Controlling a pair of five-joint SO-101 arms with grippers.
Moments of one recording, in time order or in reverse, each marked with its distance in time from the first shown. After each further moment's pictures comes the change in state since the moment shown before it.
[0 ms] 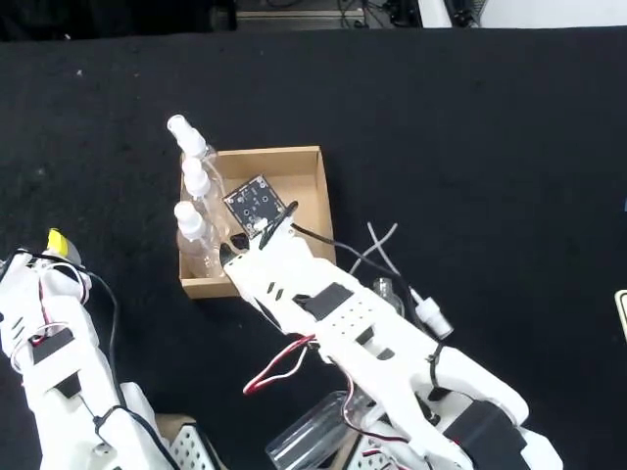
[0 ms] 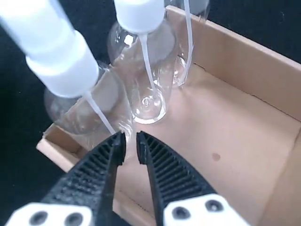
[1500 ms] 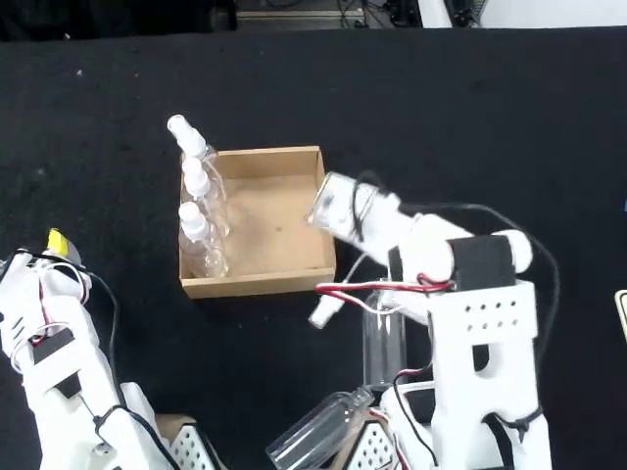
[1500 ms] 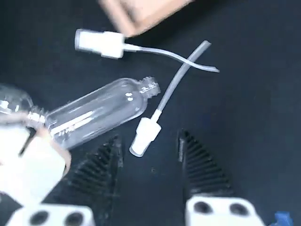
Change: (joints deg) left arm 0.0 0.0 0.0 0.0 0.0; right arm 33.7 -17.8 -37.6 91.7 59.5
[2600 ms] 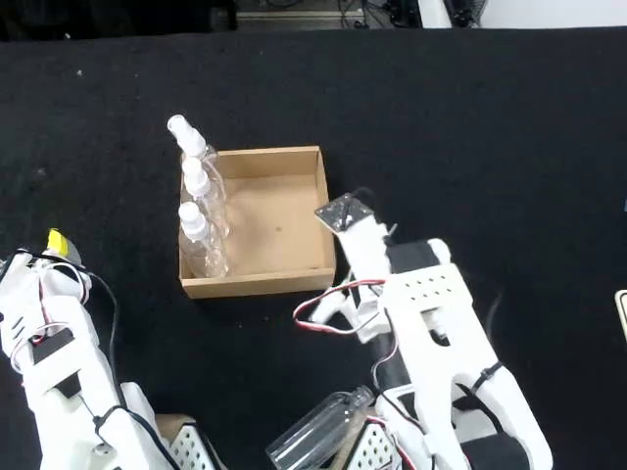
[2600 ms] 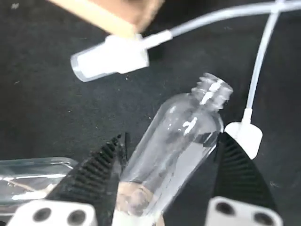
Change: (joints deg) left arm 0.0 0.0 0.0 0.0 0.0; right arm -6.8 9.1 28.4 -22.5 -40.3
